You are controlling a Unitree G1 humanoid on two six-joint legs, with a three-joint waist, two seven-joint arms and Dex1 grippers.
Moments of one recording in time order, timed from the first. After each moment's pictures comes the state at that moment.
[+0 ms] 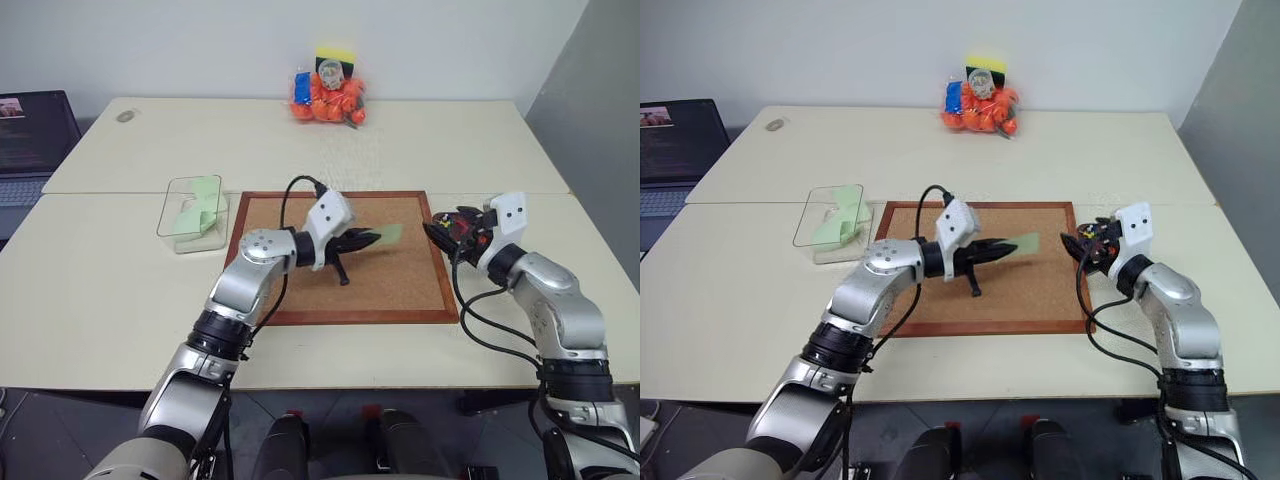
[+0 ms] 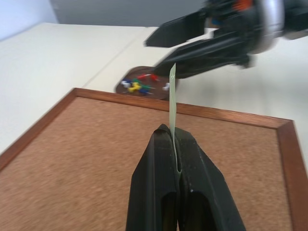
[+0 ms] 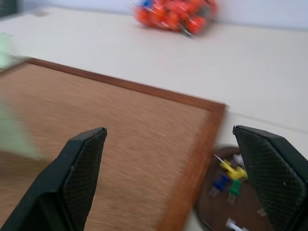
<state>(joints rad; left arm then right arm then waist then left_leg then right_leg) -0.68 0.33 -0.21 0.18 -0.20 0.30 -0.86 -0.38 -0.43 -0.13 -0.13 0.36 0.48 0.57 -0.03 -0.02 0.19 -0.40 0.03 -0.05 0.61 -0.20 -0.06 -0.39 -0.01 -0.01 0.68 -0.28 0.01</state>
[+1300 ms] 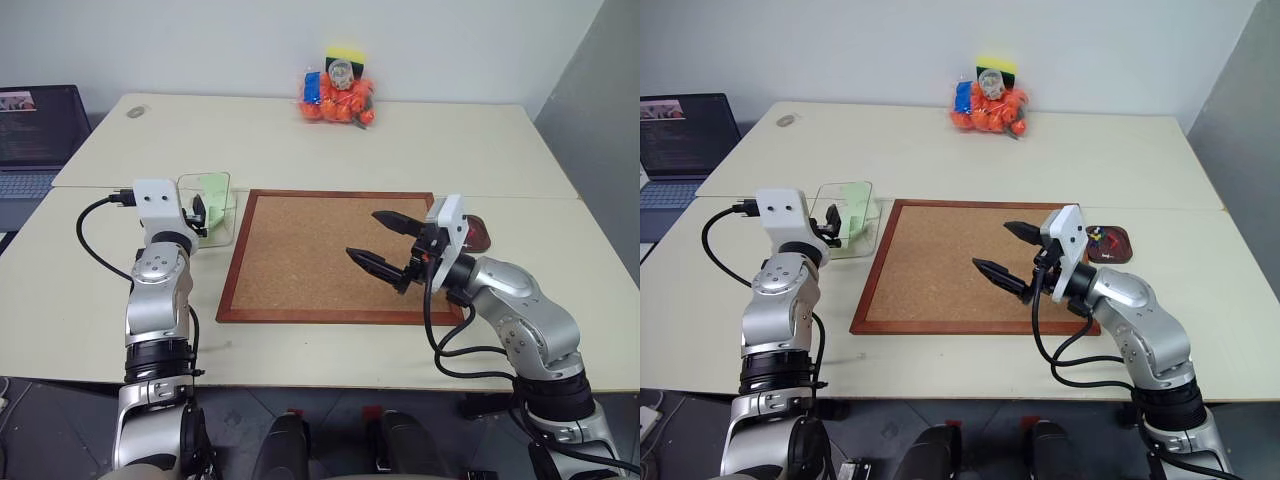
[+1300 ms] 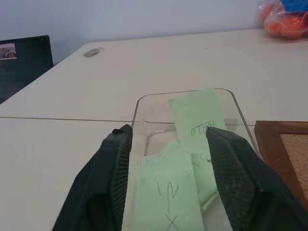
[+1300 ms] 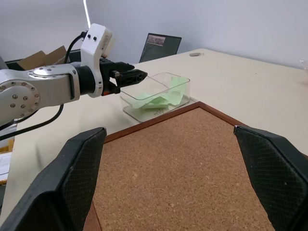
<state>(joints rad) -0.52 0.36 0.28 0.20 -0.07 0.34 -0.05 -0.37 -0.37 0.08 -0.37 0.49 0.53 0.67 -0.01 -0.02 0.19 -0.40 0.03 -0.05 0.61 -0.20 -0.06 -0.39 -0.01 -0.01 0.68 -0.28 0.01</state>
